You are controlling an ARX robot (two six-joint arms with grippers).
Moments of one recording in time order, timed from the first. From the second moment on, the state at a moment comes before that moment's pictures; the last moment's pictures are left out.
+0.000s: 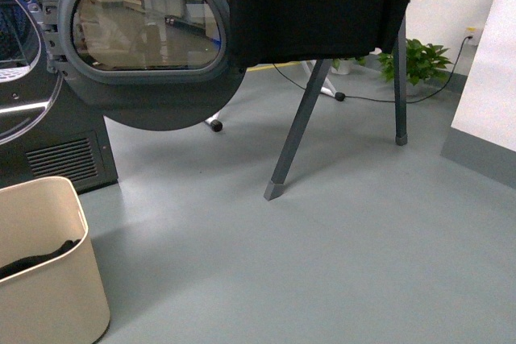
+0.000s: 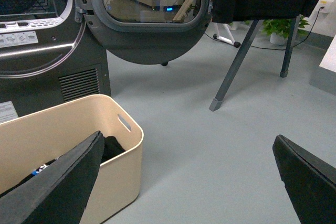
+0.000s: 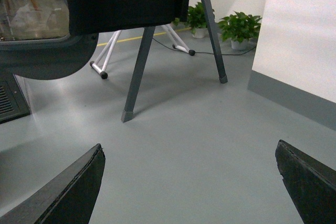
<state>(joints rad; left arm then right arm) 0.00 0.00 0.02 0.00 0.00 0.00 0.00 0.00 0.01 0.00 0.00 0.00</state>
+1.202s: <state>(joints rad) 0.00 0.00 0.02 0.00 0.00 0.00 0.00 0.00 0.01 0.00 0.00 0.00</state>
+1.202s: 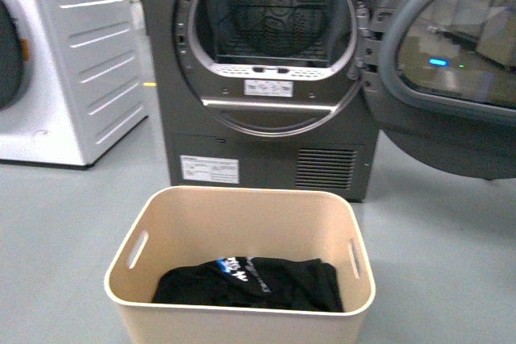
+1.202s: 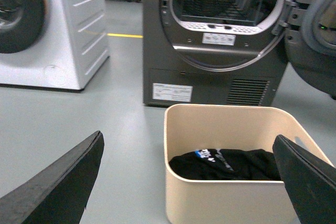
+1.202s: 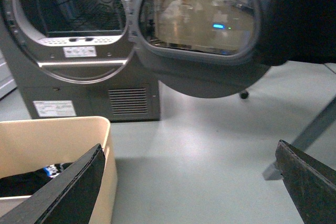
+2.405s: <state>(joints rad) 0.11 1.97 1.16 0.04 0.04 0.13 0.17 1.88 1.03 0.18 -0.11 -0.06</state>
